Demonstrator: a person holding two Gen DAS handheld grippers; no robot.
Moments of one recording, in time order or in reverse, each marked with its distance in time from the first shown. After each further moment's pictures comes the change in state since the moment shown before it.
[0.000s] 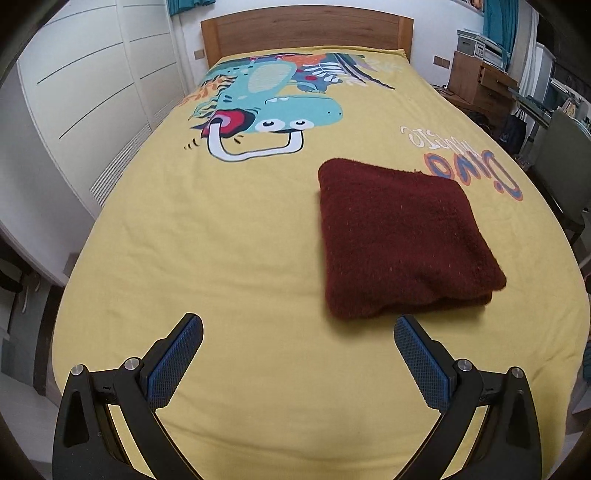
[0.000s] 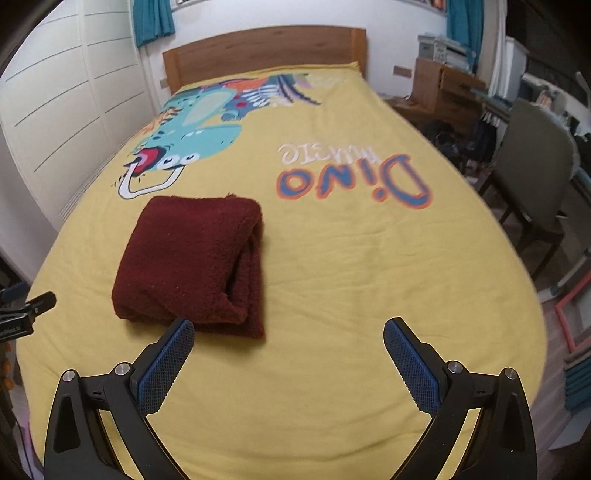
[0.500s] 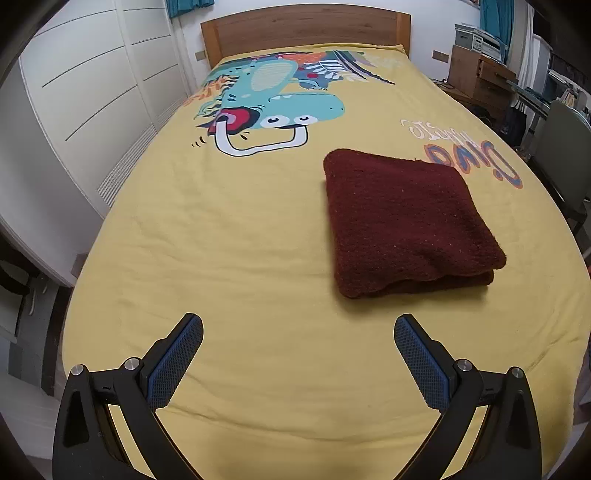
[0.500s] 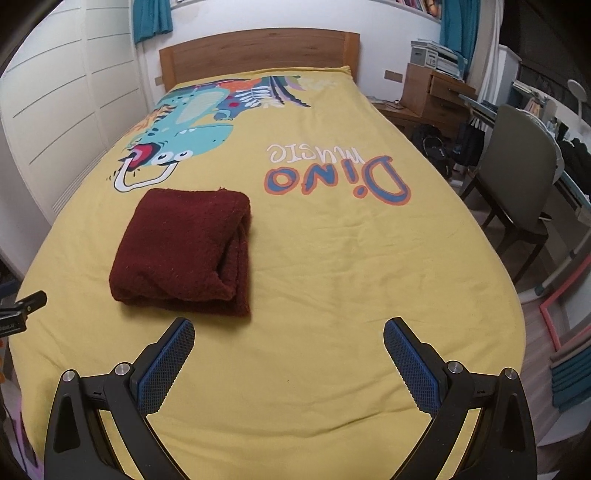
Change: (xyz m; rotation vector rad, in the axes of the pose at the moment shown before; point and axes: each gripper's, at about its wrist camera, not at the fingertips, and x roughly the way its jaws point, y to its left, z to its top) left arm -0.011 0.000 -0.016 0.018 -0.001 0.027; right arm -0.030 -0.002 -0.018 -0.020 0.002 -0.045
